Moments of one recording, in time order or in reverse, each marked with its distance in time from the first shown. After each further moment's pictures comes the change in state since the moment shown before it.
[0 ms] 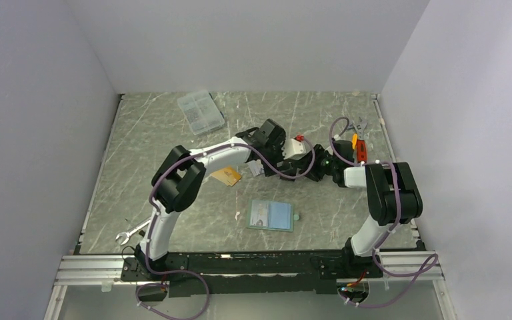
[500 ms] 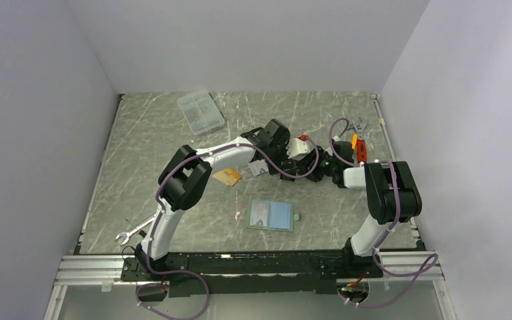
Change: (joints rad) left arm -0.021 0.068 0.068 0.035 -0.004 0.004; right arm 0.000 0.018 -0.018 0.046 -0.032 0.026
